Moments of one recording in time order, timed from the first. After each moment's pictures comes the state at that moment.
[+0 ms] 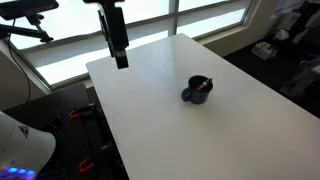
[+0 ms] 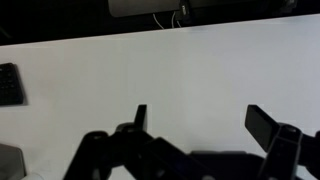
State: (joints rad) arm -0.10 -0.57 0.10 -2.65 -0.25 1.98 0.18
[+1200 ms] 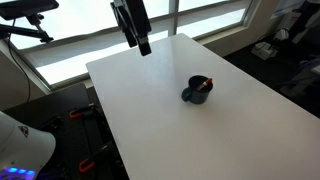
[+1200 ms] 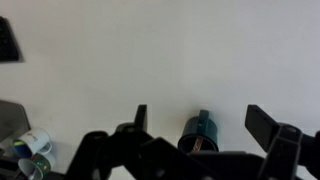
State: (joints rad) arm -0.10 -0.56 0.09 -2.65 -0.31 2.19 0.18
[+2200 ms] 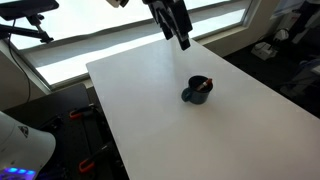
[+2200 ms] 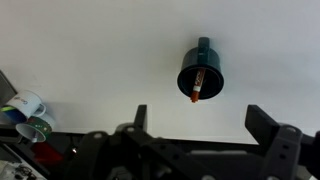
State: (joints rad) arm -0.18 -0.35 0.09 -2.59 -0.36 2.59 0.30
